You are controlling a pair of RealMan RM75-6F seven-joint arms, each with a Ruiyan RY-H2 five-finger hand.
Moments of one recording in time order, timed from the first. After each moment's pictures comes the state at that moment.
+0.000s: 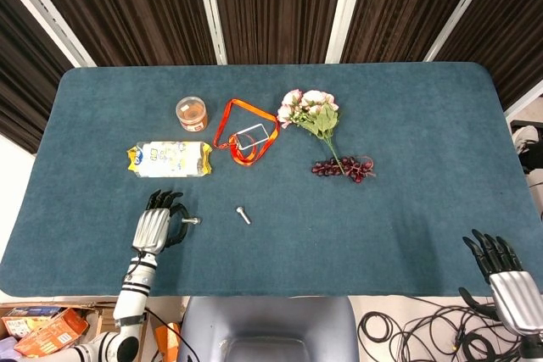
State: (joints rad) left arm -0.44 -1.81 -0.19 -1.22 1.26 1.18 0.14; right arm -0.03 -1.19 -0.10 -1.32 -1.69 1.59 0.17
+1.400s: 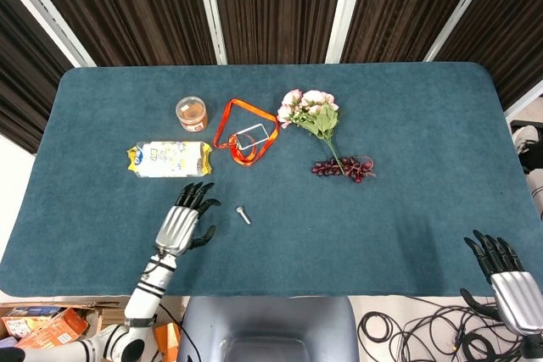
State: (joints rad) left arm -0.53 -1.82 -0.15 -1.26 1.43 1.20 0.11; right arm -0.03 -1.16 -0.10 -1.35 -1.69 1.56 0.19
